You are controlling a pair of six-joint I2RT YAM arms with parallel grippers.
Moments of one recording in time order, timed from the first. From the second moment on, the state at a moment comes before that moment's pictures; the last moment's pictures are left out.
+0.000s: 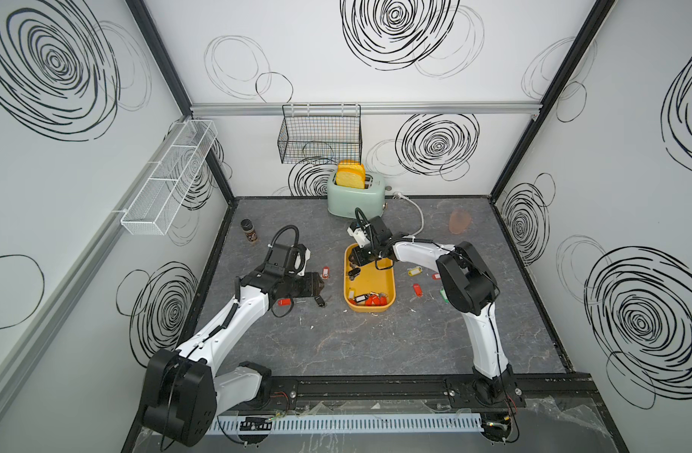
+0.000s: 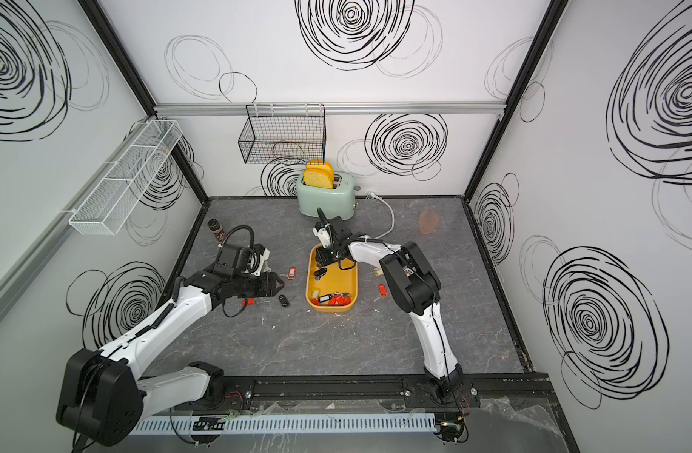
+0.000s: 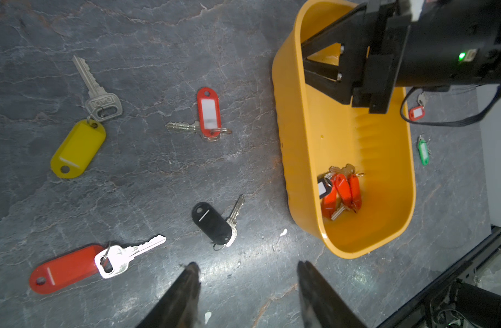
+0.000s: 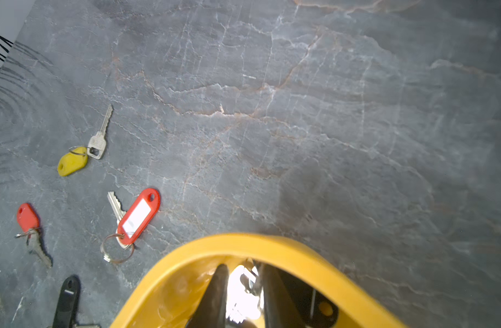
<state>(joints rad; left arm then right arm) -0.27 1.20 0.78 -0.58 0.31 -0.33 0.65 2.20 1.57 -0.29 -0.30 0.18</state>
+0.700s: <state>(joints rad) -0.27 1.20 0.78 -0.56 0.31 -0.33 0.66 2.24 1.60 -0.32 -0.26 0.16</state>
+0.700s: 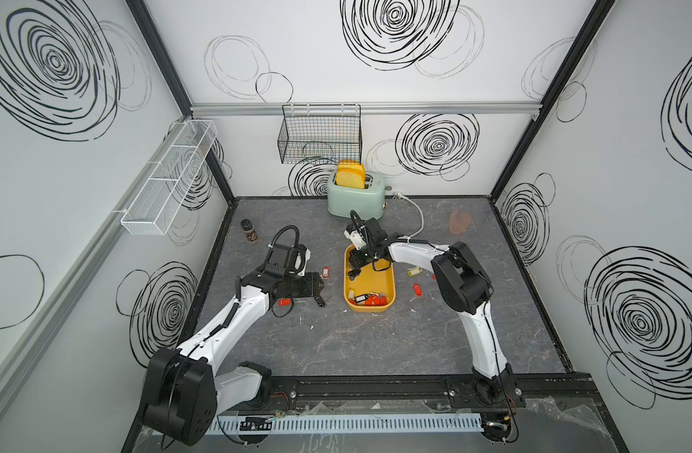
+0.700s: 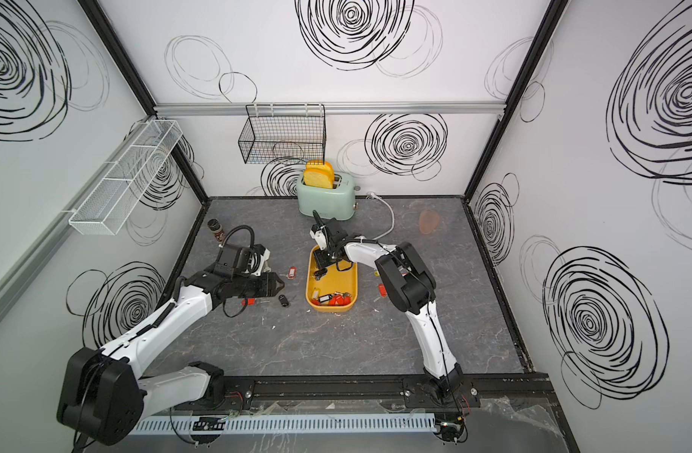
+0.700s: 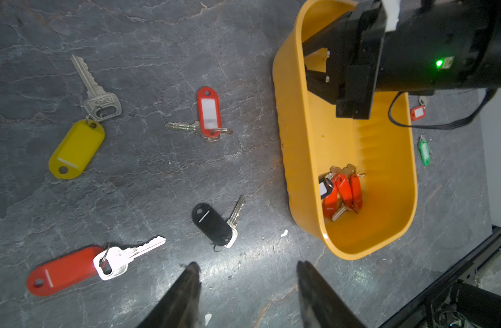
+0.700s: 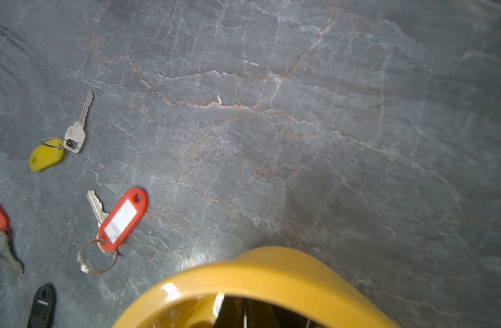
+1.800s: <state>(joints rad) -0.38 1.22 0.80 -0.51 0.32 -0.33 0.64 1.58 1.16 -0.34 -0.14 0.22</state>
